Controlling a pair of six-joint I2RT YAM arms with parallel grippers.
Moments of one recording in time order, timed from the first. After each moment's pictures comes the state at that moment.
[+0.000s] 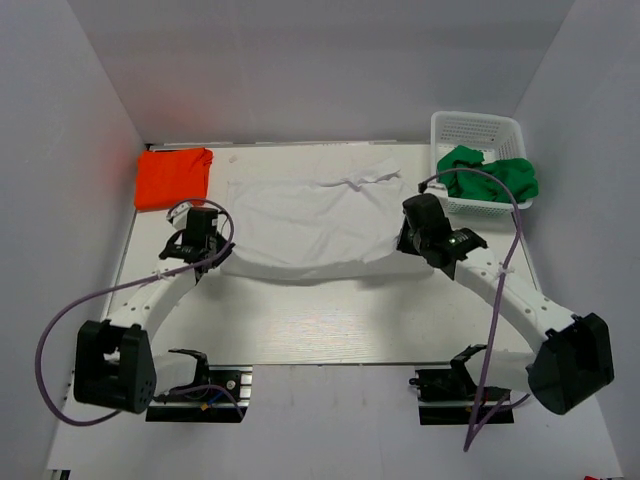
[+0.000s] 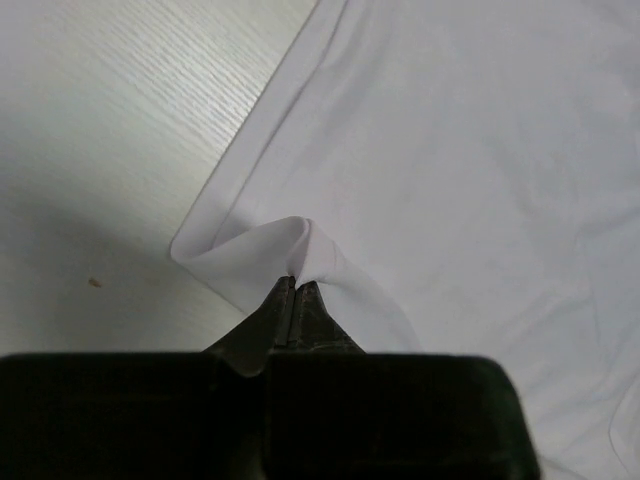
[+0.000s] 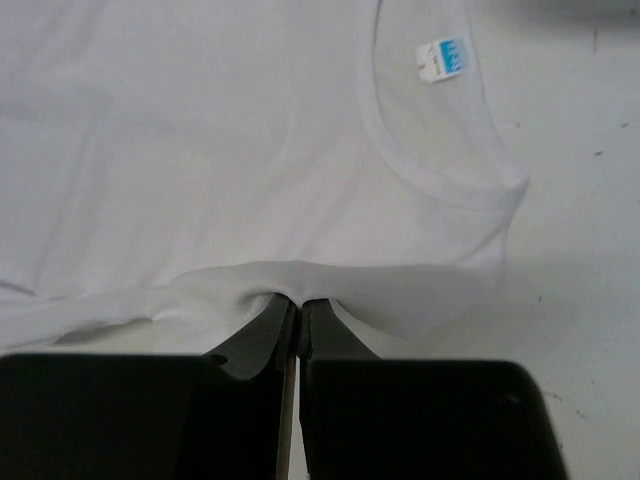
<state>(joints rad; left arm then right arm) -0.18 1.19 0.71 -0.35 -0.22 -0.87 0.55 1.20 0.92 -0.52 0.32 0.56</state>
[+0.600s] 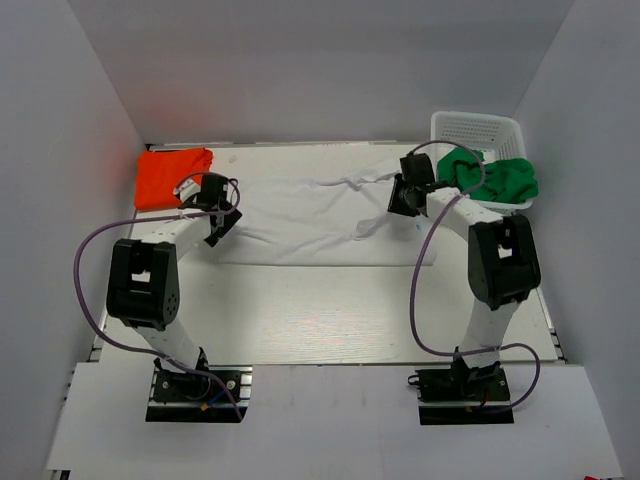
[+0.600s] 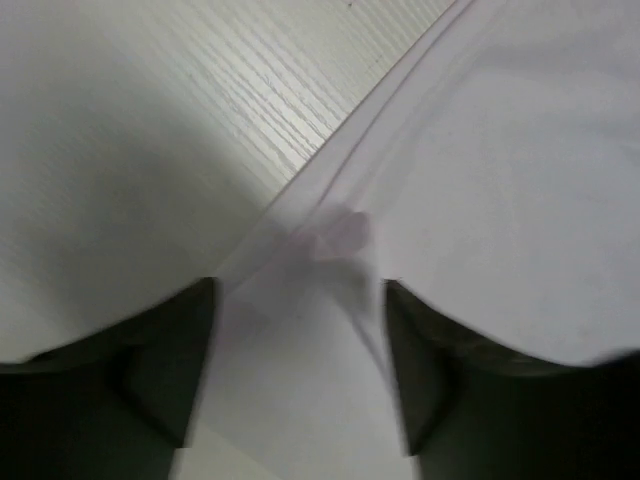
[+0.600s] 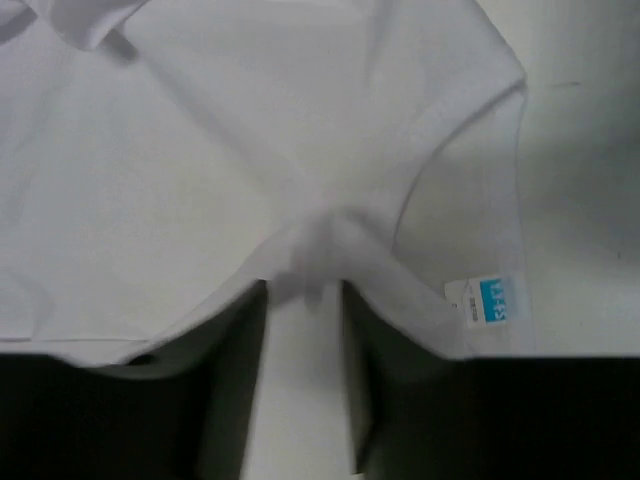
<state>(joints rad) -0.14 1.70 1.07 -0.34 -0.34 -0.90 0.31 1.85 1.29 -0.32 0.09 0.42</state>
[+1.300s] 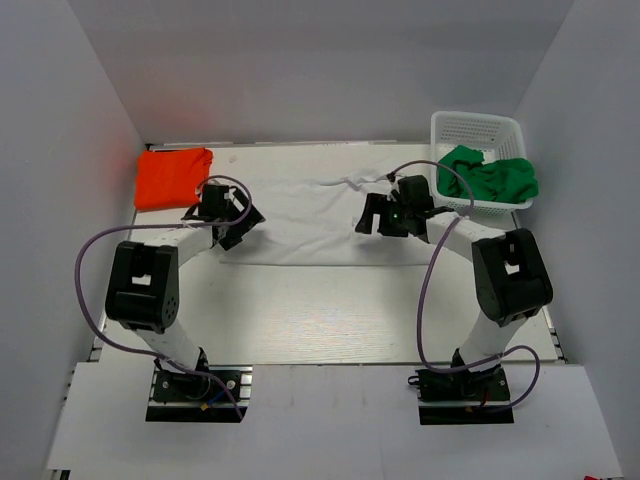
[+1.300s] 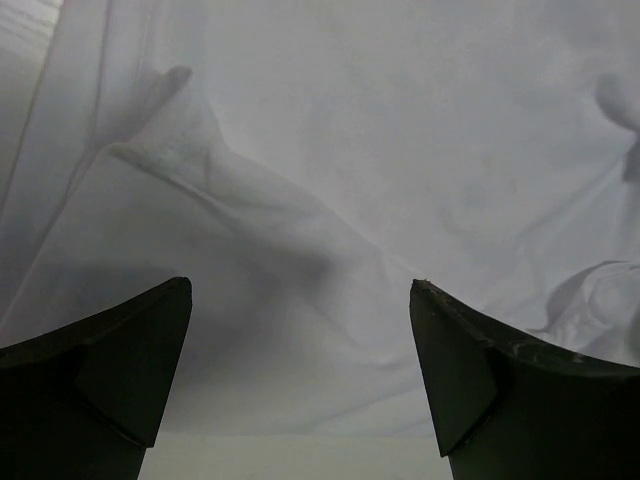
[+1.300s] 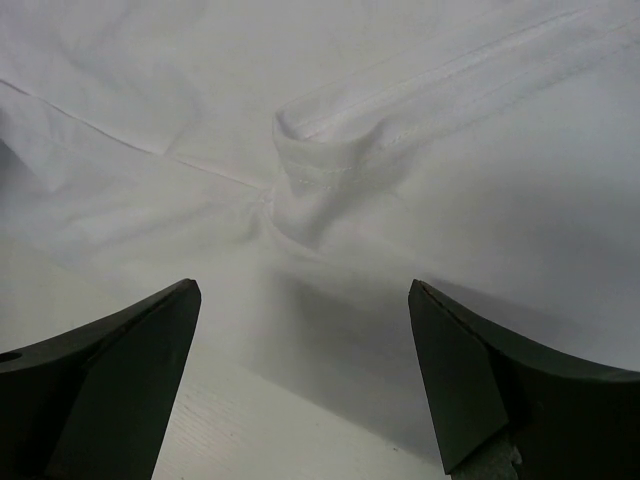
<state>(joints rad) -0.14 1.65 0.94 -0.09 0.05 -0.79 0.35 1.73 1.04 -0.10 -0.29 0.36</state>
